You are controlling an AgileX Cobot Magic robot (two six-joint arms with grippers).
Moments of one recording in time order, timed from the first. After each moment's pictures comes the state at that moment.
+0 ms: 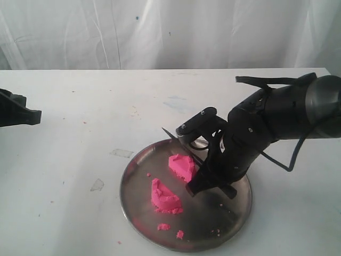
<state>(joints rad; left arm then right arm) -0.04 1.23 -0.63 1.57 -0.03 -1.47 0.60 1.76 -0.96 -0.16 0.53 0.06</state>
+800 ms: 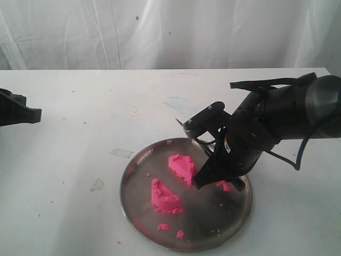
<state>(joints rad) -0.04 1.23 -0.63 1.54 -0.03 -1.47 0.60 1.76 -0.96 -0.38 0.54 0.31</state>
